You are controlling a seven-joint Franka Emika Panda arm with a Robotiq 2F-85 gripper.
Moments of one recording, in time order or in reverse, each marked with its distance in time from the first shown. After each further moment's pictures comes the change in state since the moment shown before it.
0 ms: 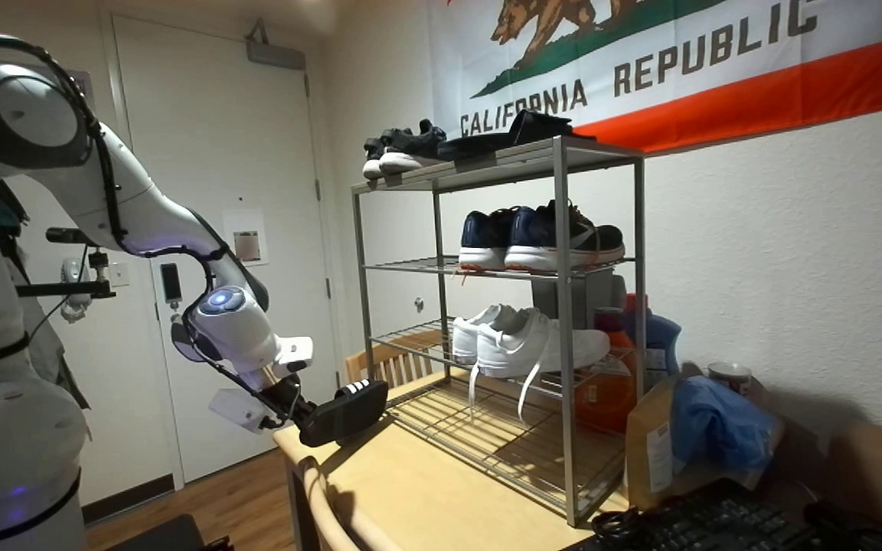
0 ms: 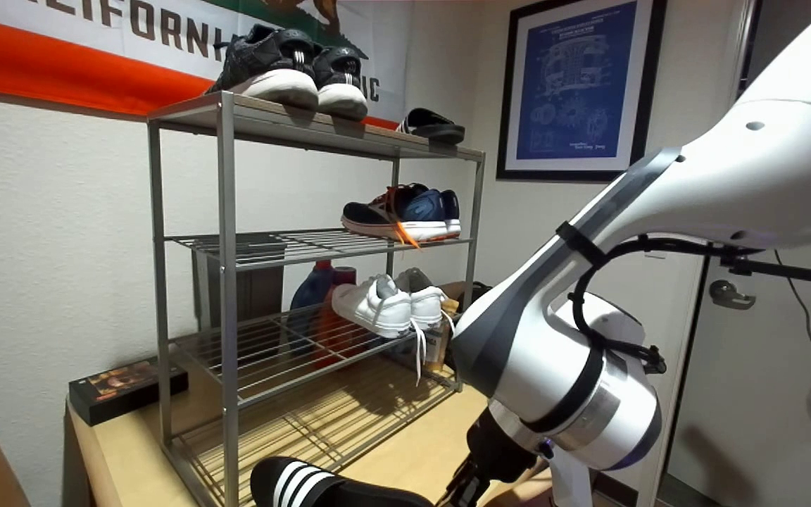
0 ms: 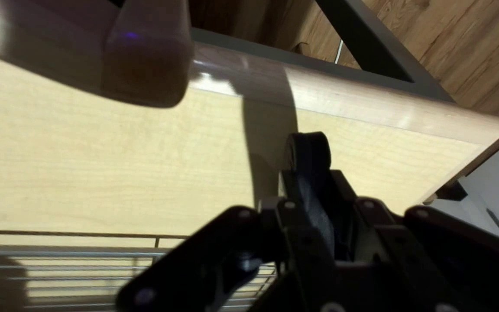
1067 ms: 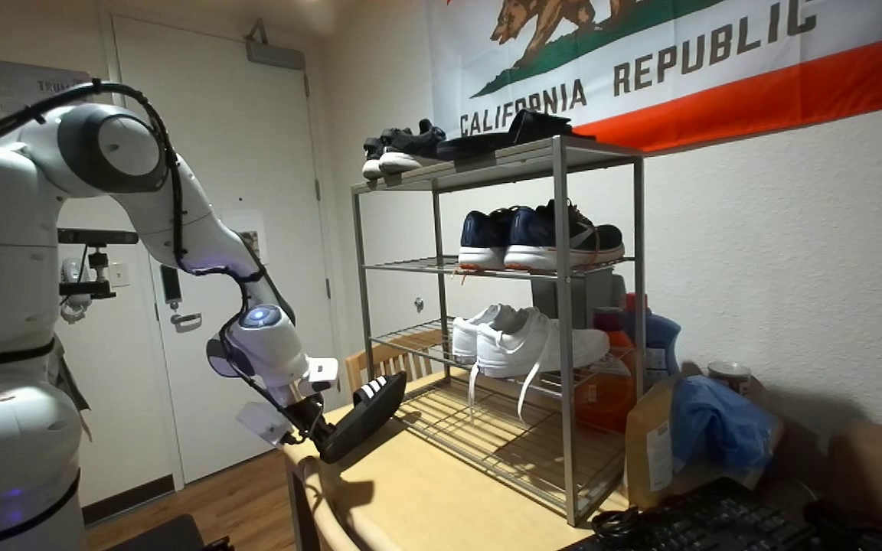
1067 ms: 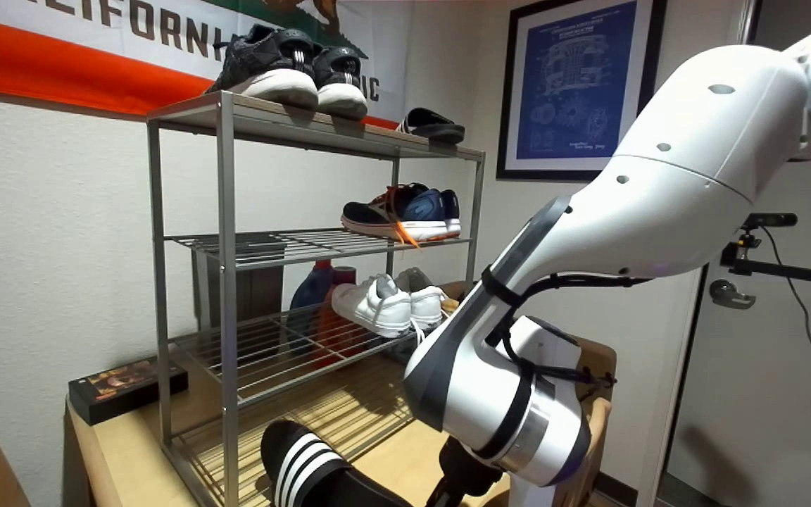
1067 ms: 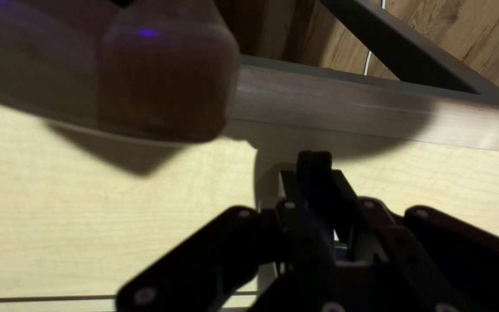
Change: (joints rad) arm -0.044 0.256 -0.030 0.135 -0.139 0.042 0.135
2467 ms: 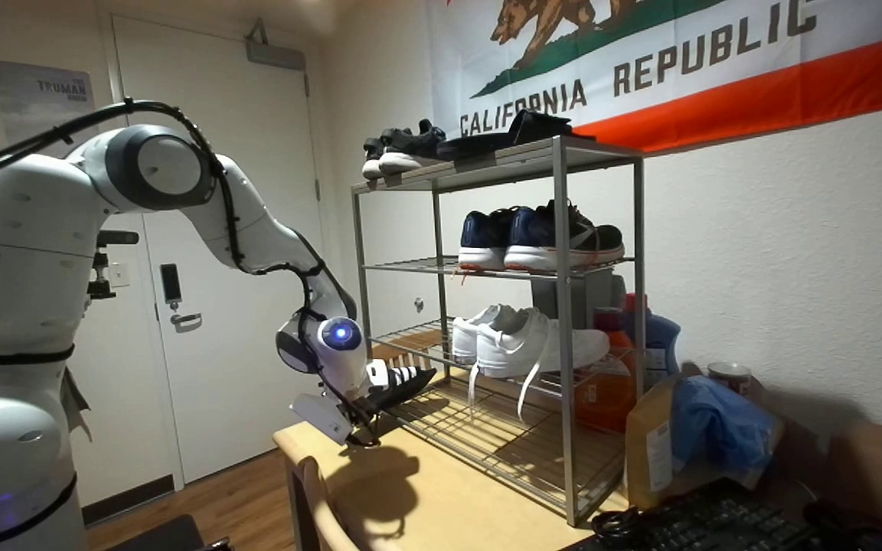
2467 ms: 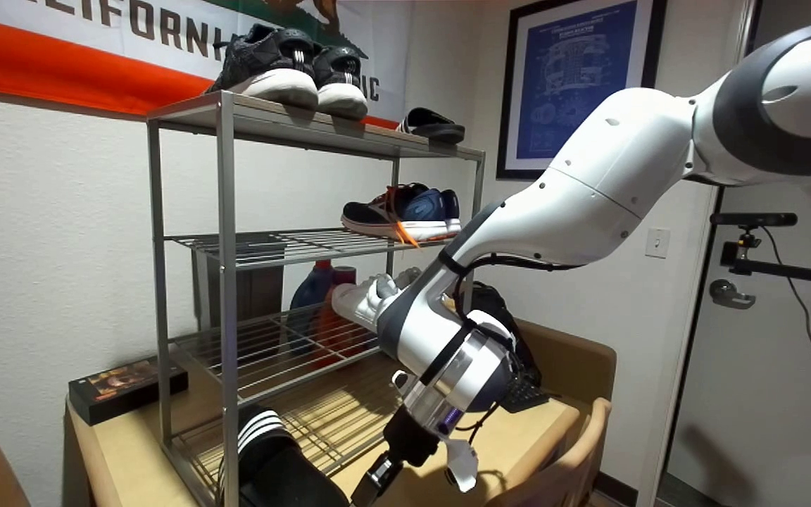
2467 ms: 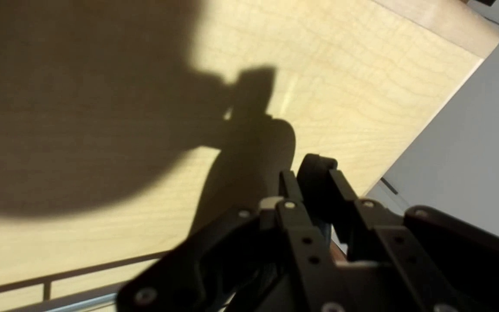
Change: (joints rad) arm -0.162 0.159 -0.075 0.258 -0.070 -0.483 -0.202
